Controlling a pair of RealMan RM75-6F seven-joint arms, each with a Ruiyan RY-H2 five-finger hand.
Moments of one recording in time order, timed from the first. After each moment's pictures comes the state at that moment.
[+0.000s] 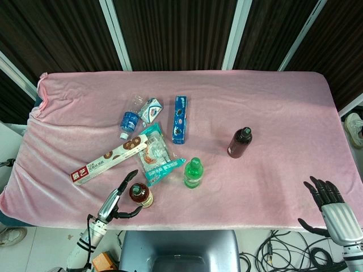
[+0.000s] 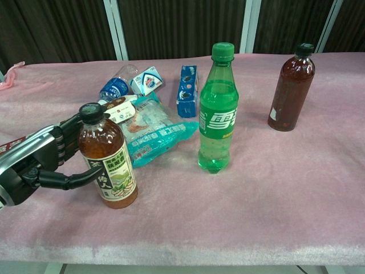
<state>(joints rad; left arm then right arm) -0.38 -1.69 0.02 -1.36 1.63 1.29 -0.78 0.02 -1.11 -0.08 -1.47 -1.68 1.50 0.11</state>
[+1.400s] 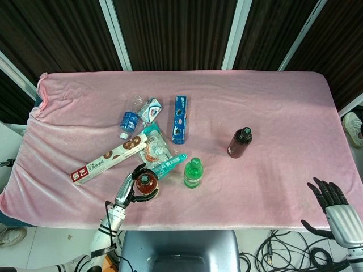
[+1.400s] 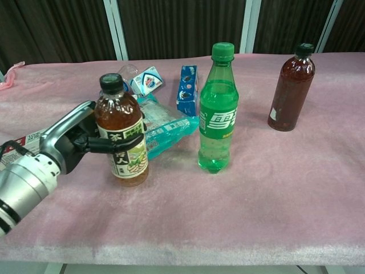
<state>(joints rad) -0.48 -1.83 -0.16 -1.40 1.44 1.19 -0.60 0.01 -1.10 -0.09 -1.45 -1.68 1.52 0.15</state>
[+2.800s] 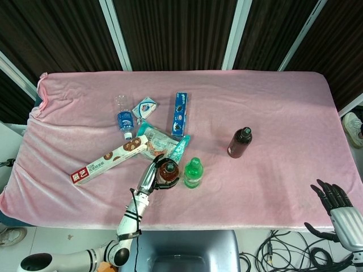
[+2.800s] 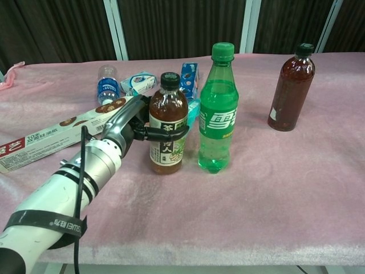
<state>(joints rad) -0.65 -2.05 -0.31 -1.18 1.30 1.09 -0.46 0.00 -1.08 -0.10 -1.43 -1.71 1.54 0.23</state>
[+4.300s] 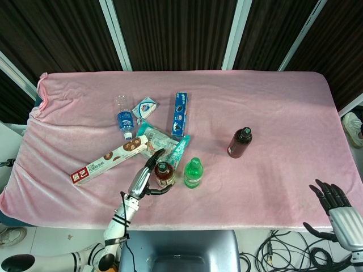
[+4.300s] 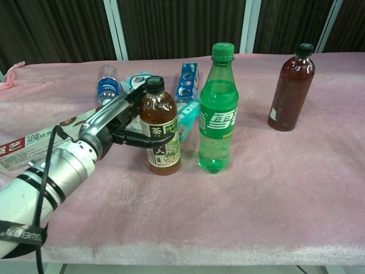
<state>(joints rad) -0.59 -1.90 -0.21 -1.31 1.39 1.13 -0.46 0.00 -1.08 -0.10 -1.43 -1.71 1.54 0.21</state>
